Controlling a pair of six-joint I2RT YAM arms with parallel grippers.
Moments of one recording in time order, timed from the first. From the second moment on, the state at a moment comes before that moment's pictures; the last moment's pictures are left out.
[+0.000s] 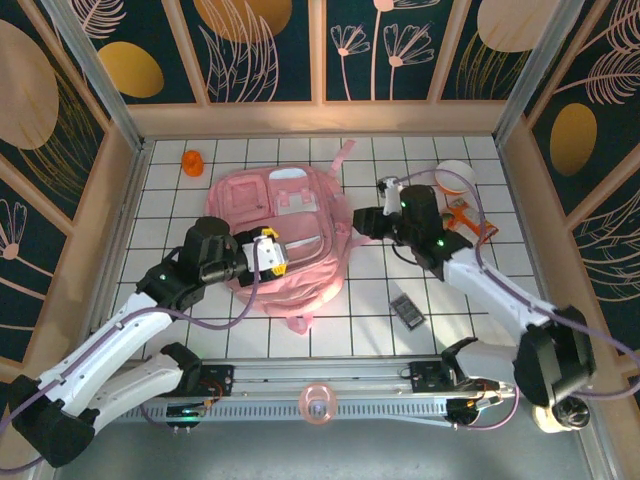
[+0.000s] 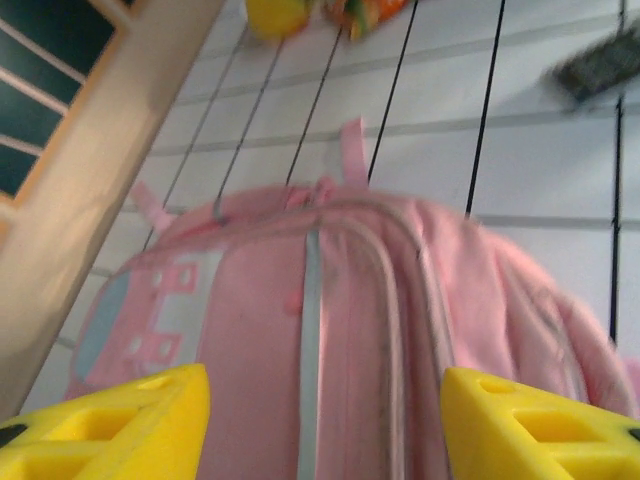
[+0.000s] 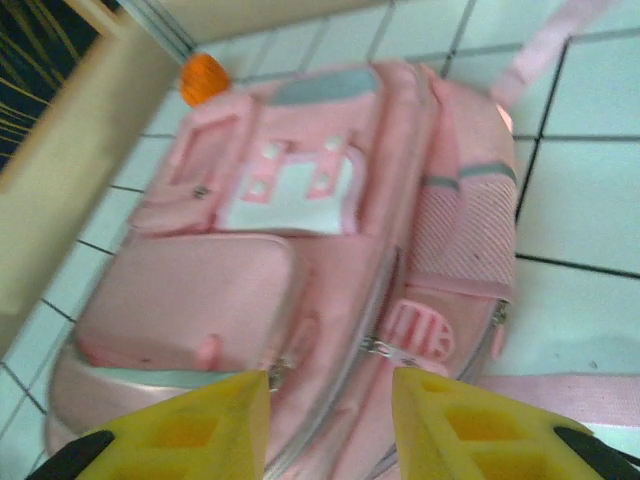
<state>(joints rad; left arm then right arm) -0.62 0.90 0.78 -0.45 0.26 0.72 0.51 1.16 0.78 -0.06 -0.27 0.41</state>
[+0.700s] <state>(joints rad) -0.62 1.14 0.65 -0.30 0.16 0.77 0.56 0.99 0.50 0.23 -0.28 0.41</state>
